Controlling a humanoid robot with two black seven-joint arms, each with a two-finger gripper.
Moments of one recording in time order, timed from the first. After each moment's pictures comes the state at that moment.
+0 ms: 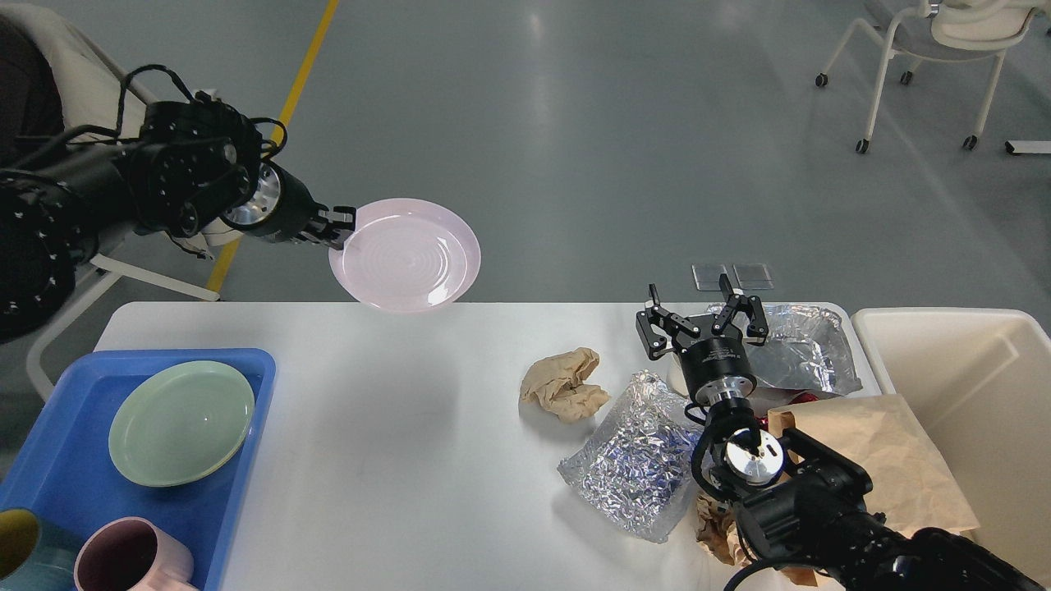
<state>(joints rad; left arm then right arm) -1.60 0.24 1.02 -0.44 0.29 -0.70 -0.16 0.60 0.08 0.79 0.38 0.58 0.63 0.27</state>
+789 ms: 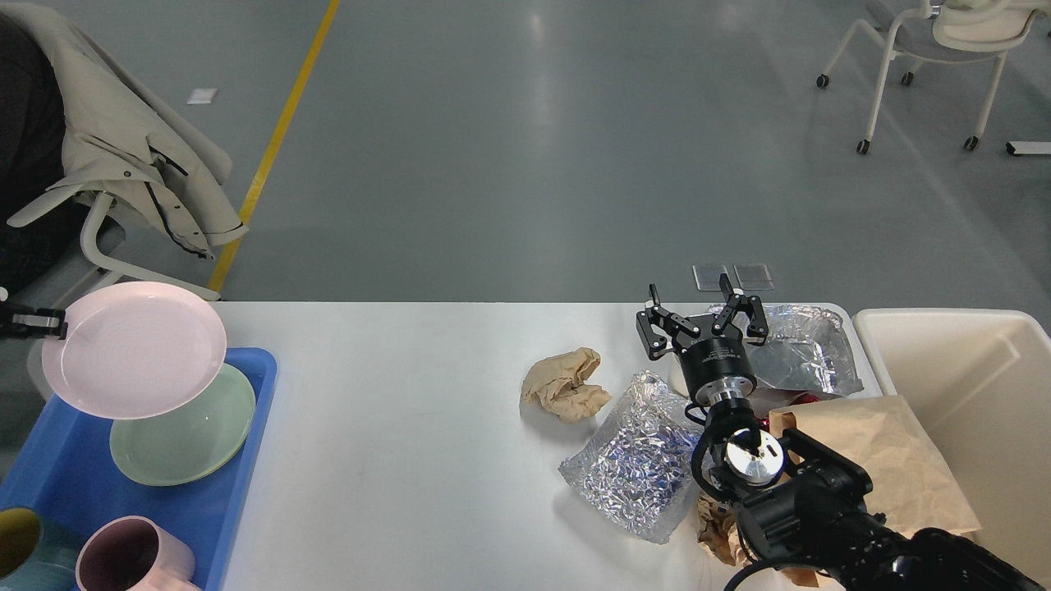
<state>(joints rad) -1.25 0.76 1.03 -0.44 0.81 -0.36 -0.57 0.60 0.08 0.79 0.38 0.58 0.63 0.27</state>
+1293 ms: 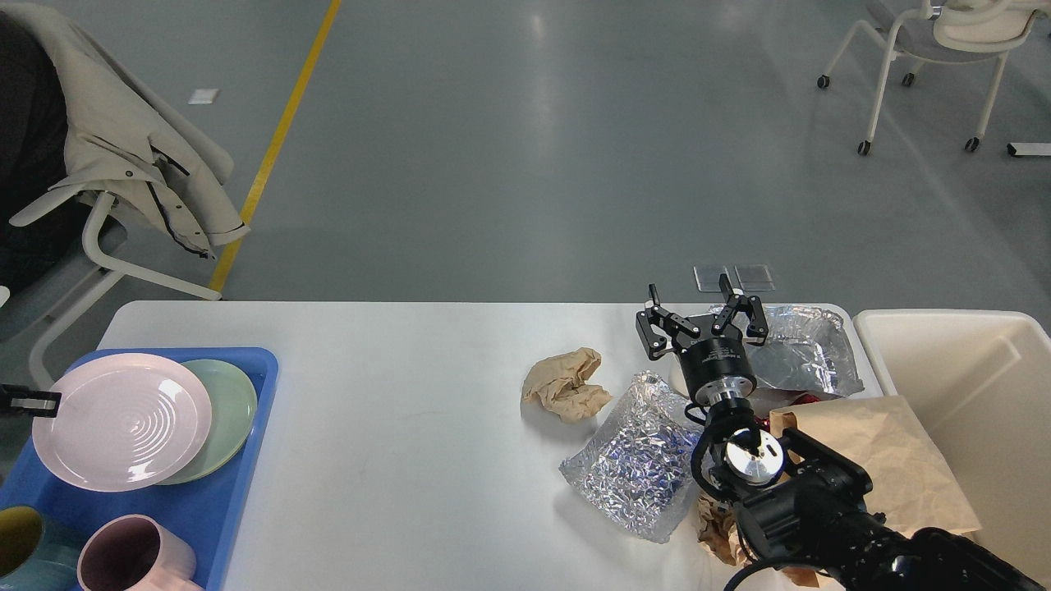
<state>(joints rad) -1.07 0.72 0.97 -0.42 0.78 -0.22 -0.48 0.60 0.08 0.79 0.38 0.58 0.63 0.27</state>
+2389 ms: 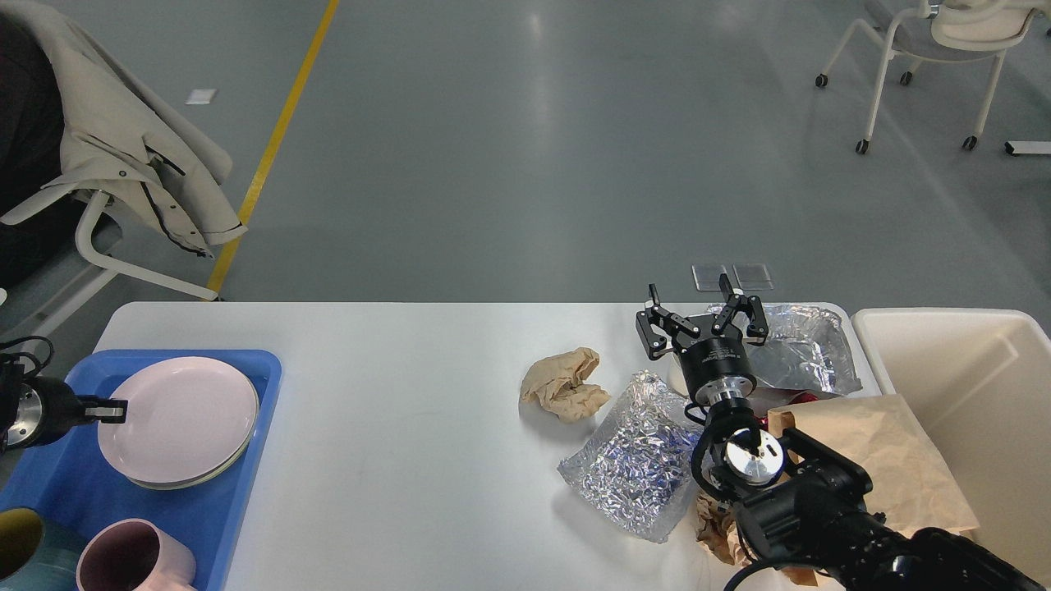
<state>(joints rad) -0.91 0.58 0.79 -0.27 0.78 -0.21 -0.40 0.60 0.08 0.79 0.38 0.58 0.63 0.27</state>
